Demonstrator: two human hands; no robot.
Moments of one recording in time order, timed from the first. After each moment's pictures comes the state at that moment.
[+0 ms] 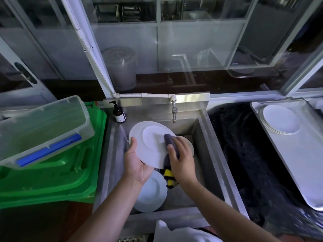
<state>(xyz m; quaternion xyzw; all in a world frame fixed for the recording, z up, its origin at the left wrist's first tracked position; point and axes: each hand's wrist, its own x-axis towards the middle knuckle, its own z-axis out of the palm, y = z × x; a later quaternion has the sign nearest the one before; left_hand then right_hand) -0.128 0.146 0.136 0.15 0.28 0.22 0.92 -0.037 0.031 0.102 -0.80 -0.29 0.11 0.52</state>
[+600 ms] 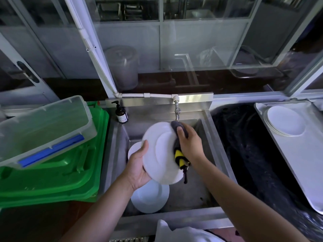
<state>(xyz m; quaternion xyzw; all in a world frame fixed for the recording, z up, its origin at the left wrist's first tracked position) -0.144 0.155 0.136 0.27 0.29 0.10 0.91 0.023 0.063 0.133 -0.81 -0.27 0.16 0.50</state>
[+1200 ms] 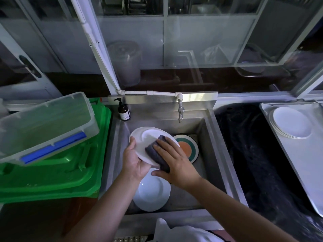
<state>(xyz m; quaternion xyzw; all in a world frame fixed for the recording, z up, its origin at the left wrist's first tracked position) -0.134 0.189 0.117 0.08 0.33 0.21 0.92 -0.022 0.055 0.076 -0.68 -0.64 -0.04 0.36</state>
